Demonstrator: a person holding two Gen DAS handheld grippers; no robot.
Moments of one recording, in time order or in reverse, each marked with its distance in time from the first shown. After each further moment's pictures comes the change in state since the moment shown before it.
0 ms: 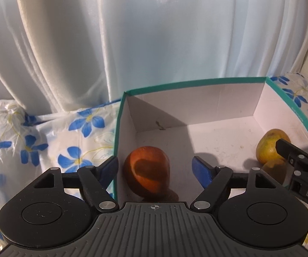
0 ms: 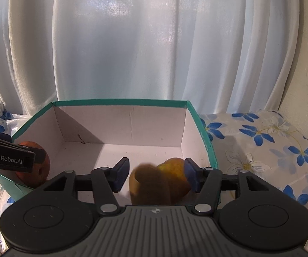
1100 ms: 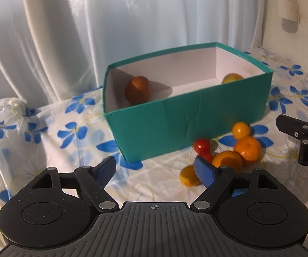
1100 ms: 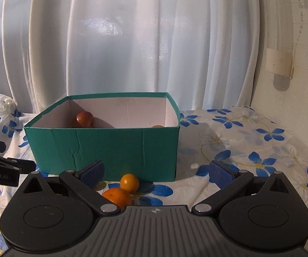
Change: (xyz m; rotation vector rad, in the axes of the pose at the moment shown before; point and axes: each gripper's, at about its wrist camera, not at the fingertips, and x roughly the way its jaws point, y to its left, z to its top) left arm -0.062 -0.014 -0.123 0.162 -0.091 -0.075; right arm -0.106 -0.003 -0.086 0.035 -0.060 -0.057
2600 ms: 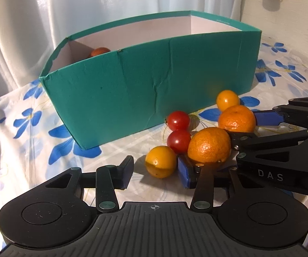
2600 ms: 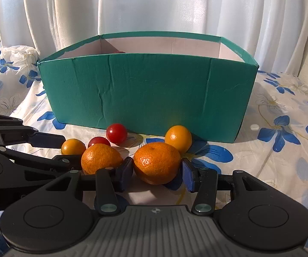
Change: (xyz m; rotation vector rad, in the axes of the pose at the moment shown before) left arm 0.064 -0.017 -0.026 0.047 0.049 -0.153; right arm 0.075 0.042 -0.029 -0.081 0.236 0.173
